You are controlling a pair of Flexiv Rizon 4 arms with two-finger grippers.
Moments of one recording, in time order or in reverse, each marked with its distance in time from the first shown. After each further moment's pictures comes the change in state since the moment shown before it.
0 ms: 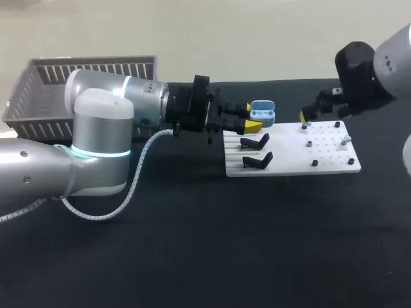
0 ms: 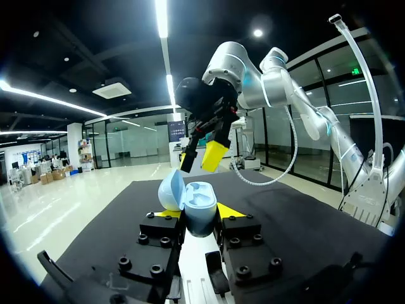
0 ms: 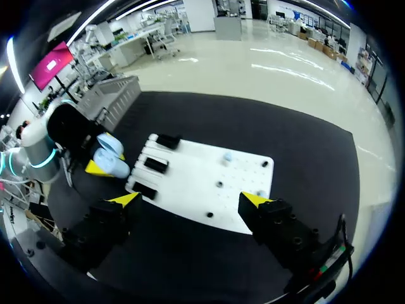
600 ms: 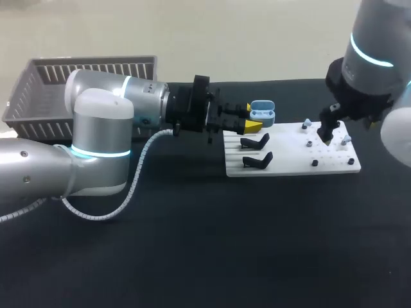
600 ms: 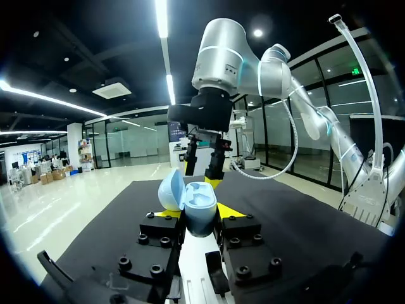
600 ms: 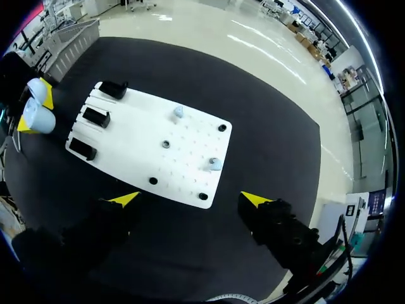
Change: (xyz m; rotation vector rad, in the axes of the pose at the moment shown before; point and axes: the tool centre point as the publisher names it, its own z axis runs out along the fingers) left arm 0.000 0.000 0.000 0.000 0.000 0.000; right arm 0.036 -0.054 0.015 0.325 0.292 -0.110
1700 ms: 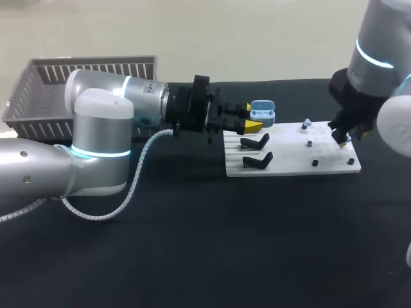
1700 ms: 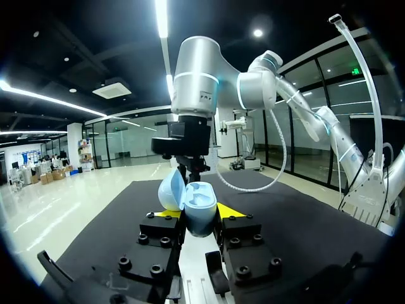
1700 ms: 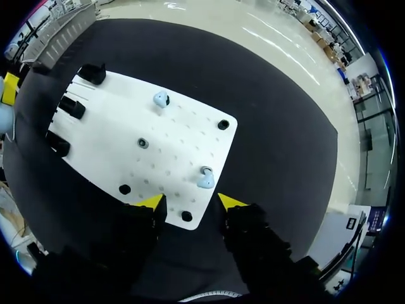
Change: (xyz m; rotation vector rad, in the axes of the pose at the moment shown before) left arm 0.000 0.000 0.000 0.000 0.000 0.000; right arm -0.008 -0.024 0.055 -0.067 0.059 -0.074
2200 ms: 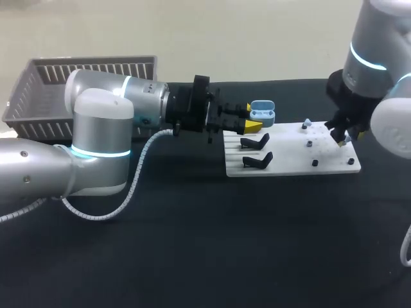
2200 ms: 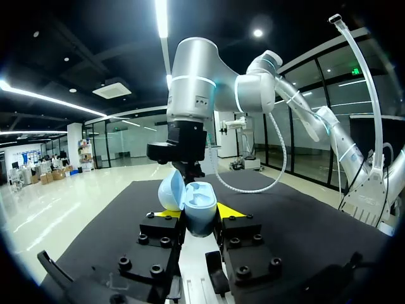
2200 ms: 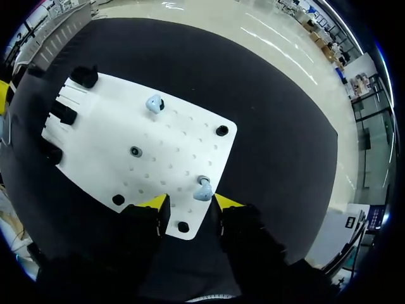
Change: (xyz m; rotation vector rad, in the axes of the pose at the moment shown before) left arm 0.000 0.000 0.000 0.000 0.000 0.000; right arm -0.009 -0.005 0.010 0.020 -0.001 0.013
